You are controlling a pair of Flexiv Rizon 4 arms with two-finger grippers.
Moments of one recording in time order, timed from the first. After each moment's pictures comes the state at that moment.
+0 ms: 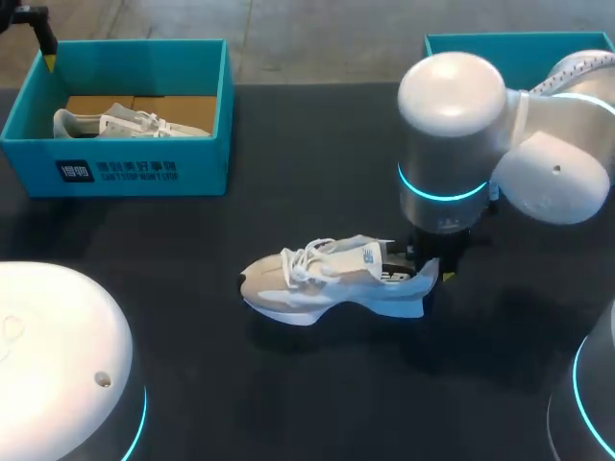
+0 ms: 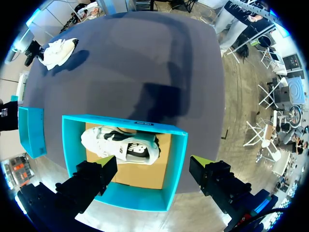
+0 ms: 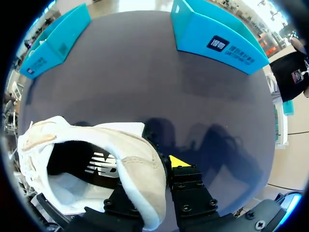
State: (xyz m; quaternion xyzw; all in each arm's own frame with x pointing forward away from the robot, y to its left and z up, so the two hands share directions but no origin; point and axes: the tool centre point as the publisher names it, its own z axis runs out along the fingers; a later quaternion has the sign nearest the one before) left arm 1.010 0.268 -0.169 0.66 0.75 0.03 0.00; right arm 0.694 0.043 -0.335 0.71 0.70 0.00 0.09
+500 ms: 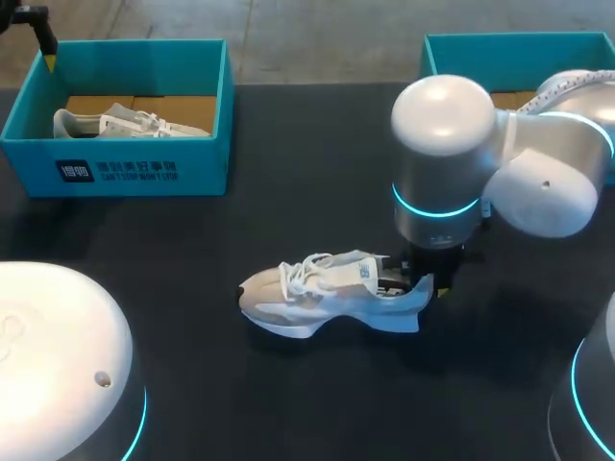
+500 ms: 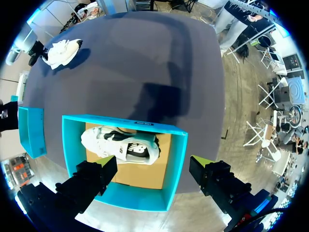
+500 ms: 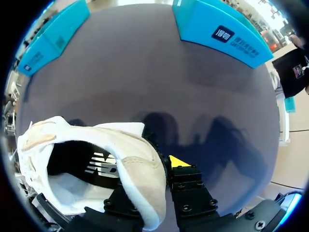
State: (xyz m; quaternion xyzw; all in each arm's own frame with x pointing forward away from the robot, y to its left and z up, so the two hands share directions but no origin) left arm 1.010 0.268 -0.169 0.66 0.75 0.03 0.00; right arm 0.687 0.048 -0.364 0.71 0.70 -0.01 0.08
